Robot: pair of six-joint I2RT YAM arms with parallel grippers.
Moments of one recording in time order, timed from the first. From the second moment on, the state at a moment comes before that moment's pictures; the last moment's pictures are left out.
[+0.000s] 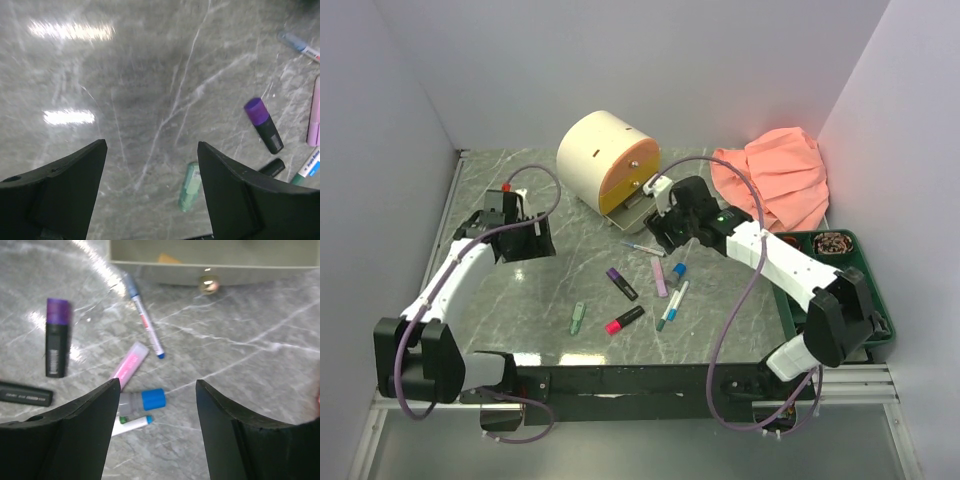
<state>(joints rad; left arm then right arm) -0.11 1.24 0.95 -0.63 0.13 -0.25 0.62 1.51 1.19 -0.46 -0.06 -0.22</state>
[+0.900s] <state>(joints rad) -0.43 1.37 0.77 -0.69 0.19 -0.52 0.53 1.35 1.14 -0.37 -0.06 -0.22</state>
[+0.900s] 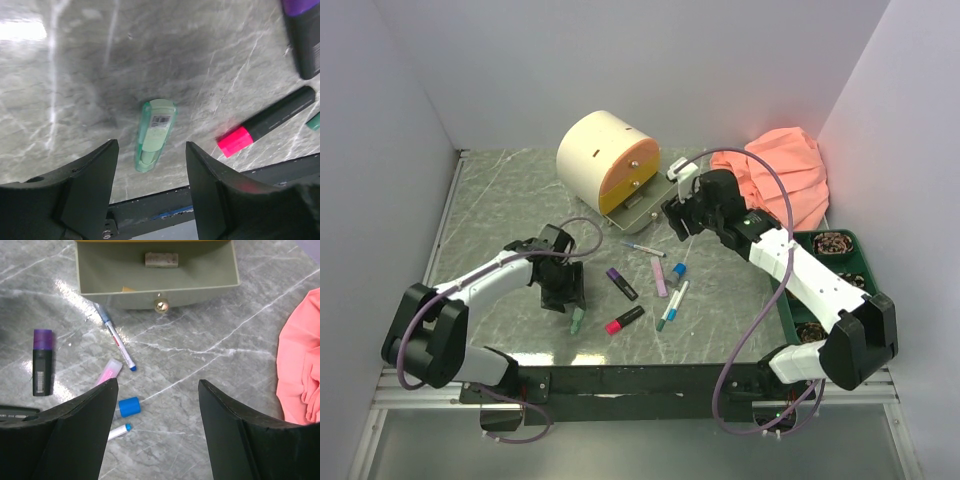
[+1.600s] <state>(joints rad) -0.53 1.50 0.80 -0.68 0.18 -0.56 0.48 1.27 1.12 -0.38 -0.07 -0.21</state>
